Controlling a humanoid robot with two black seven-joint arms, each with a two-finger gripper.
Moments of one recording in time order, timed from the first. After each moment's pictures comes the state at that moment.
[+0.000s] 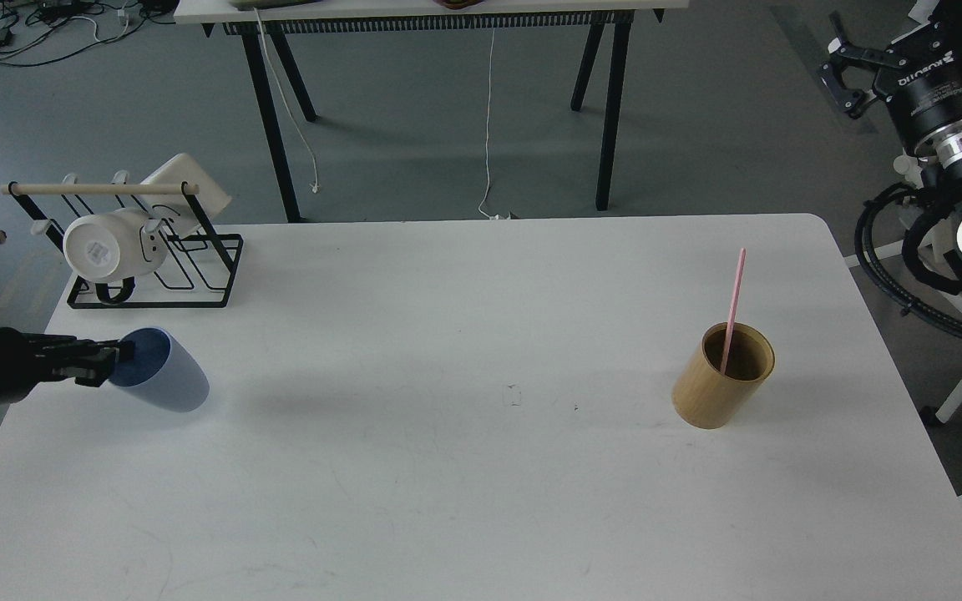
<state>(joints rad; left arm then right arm) -0.82 1.04 -0.14 -1.08 1.63 -0.23 -0.49 0.85 -0.48 0.97 0.69 0.07 0.49 0.23</state>
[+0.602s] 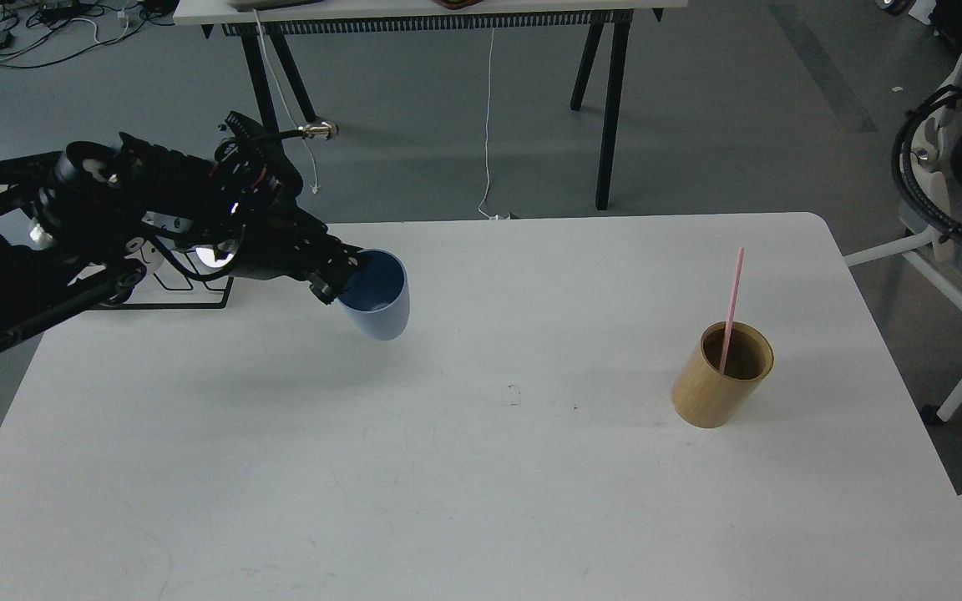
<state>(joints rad) -1.22 0.55 -0.14 -1.27 2.01 -0.49 -0.34 1.04 -0.52 0.91 0.69 0.01 0.48 0.18</state>
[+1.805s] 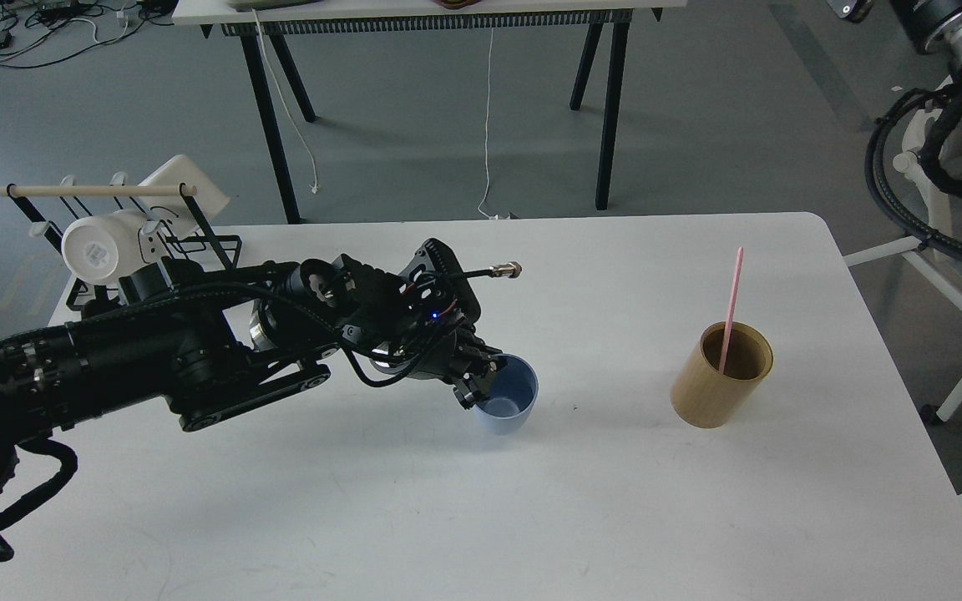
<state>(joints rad) -1.04 0.25 -0.15 -1.17 2.12 -0.49 -0.26 1.04 -0.52 0.83 0.75 0.01 0.39 0.19</state>
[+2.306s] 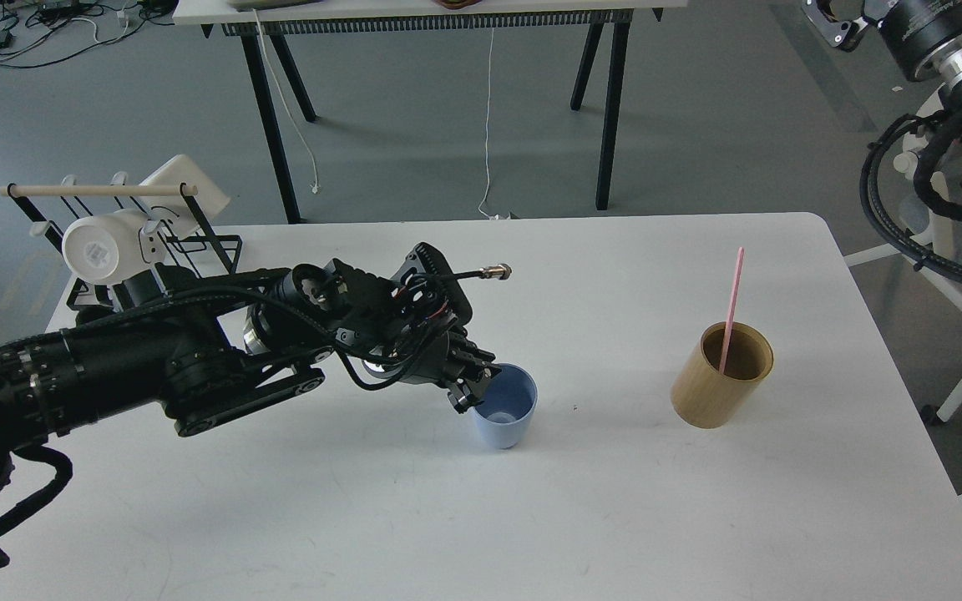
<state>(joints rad) -1.02 0.26 -0.15 -1.17 2.11 -0.49 -0.26 1.00 -0.52 0.84 0.75 0.01 0.39 0.19</state>
